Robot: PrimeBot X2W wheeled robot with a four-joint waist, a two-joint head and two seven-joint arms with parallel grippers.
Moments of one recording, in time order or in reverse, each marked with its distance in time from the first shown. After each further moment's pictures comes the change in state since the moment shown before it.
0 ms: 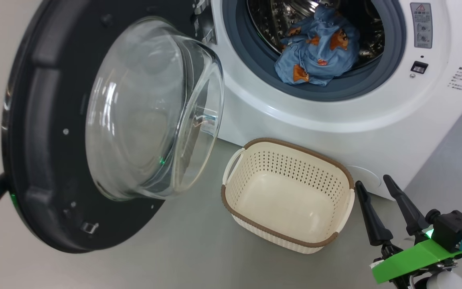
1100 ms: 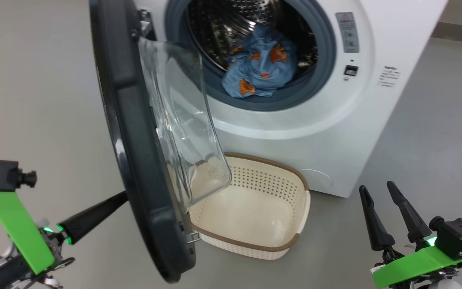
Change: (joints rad) left arm 0.132 -0.100 -0.101 -0.405 0.014 0.000 0.176; right arm 0.042 0.041 -0.041 -0.017 0.001 0.000 0.000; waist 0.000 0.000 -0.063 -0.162
